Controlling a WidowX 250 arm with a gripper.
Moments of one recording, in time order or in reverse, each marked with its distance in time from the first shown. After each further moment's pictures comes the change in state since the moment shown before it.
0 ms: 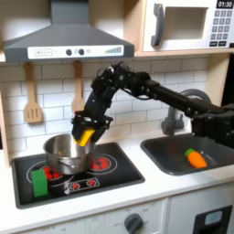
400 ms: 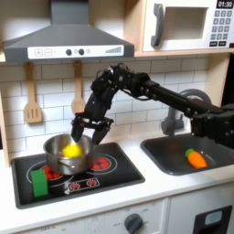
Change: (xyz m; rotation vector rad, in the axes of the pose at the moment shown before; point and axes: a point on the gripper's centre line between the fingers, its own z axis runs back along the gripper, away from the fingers) arm -0.004 -0.001 -0.001 -0.003 0.029 -0.015
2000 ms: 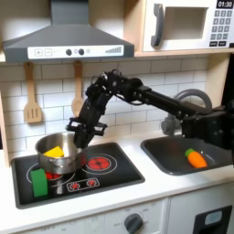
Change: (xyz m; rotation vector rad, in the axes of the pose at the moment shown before) arm 0.009 0.003 -0.020 0.033 0.014 0.011
